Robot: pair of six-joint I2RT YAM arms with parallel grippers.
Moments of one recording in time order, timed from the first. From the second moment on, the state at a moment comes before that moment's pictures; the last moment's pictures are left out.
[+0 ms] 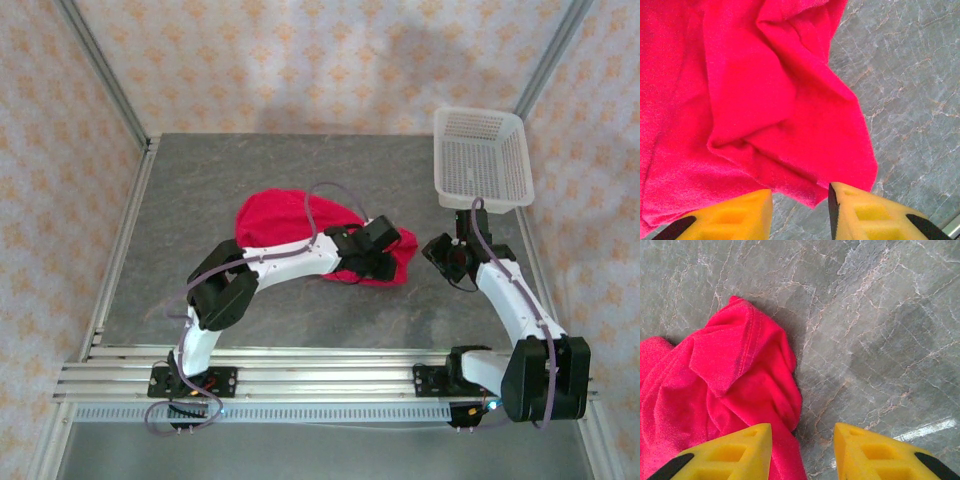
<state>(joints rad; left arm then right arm) -0.96 2.04 1.59 -0.58 0.06 -0.74 0.02 1.14 0.73 -0.63 -0.21 0.80</state>
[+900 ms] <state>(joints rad) -0.97 2.06 1.69 -0.67 0.03 -0.72 0.12 1.30 0.73 -0.48 -0.32 0.85</state>
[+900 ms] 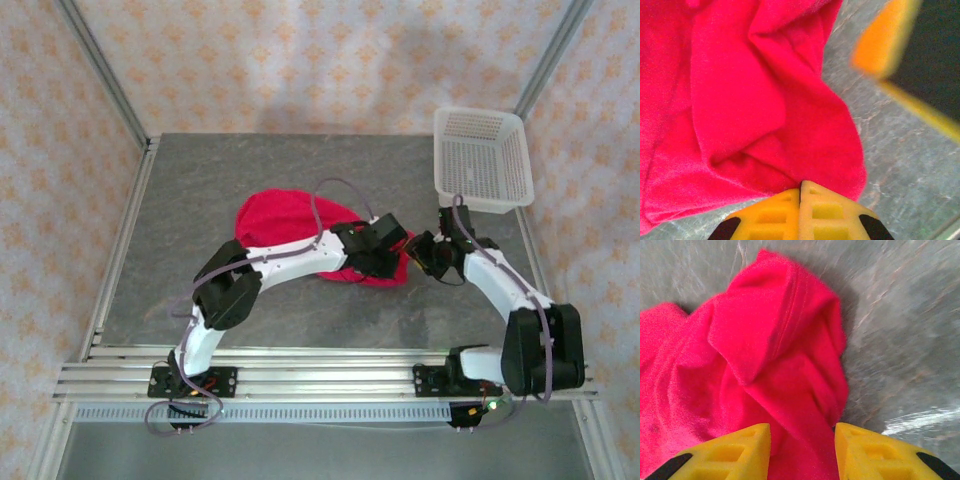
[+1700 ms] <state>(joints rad) -0.70 1.70 1.51 -0.63 0.06 -0.70 0.14 1.52 0.85 -0.43 -0.22 0.84</state>
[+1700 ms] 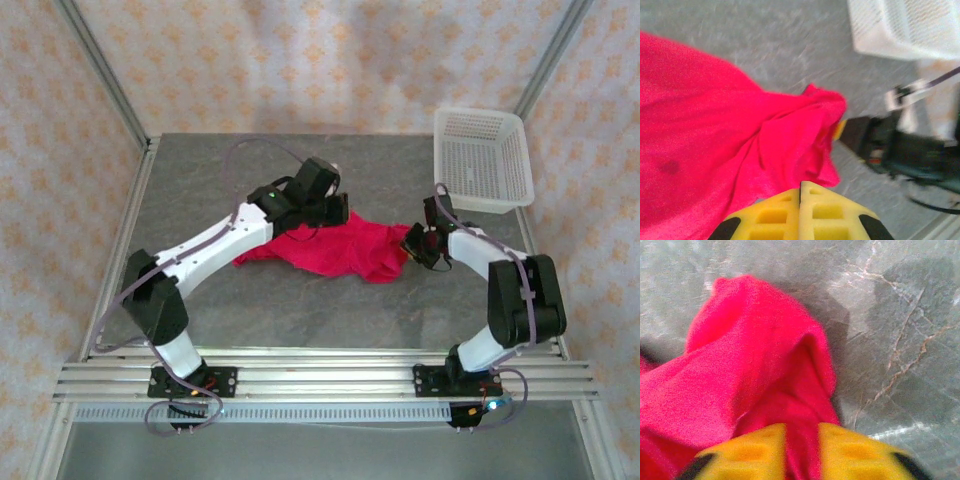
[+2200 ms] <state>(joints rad) -0.24 1.37 0.99 -0.65 0.05 -0.66 0.27 1.34 0.86 -0.55 -0.19 0.75</state>
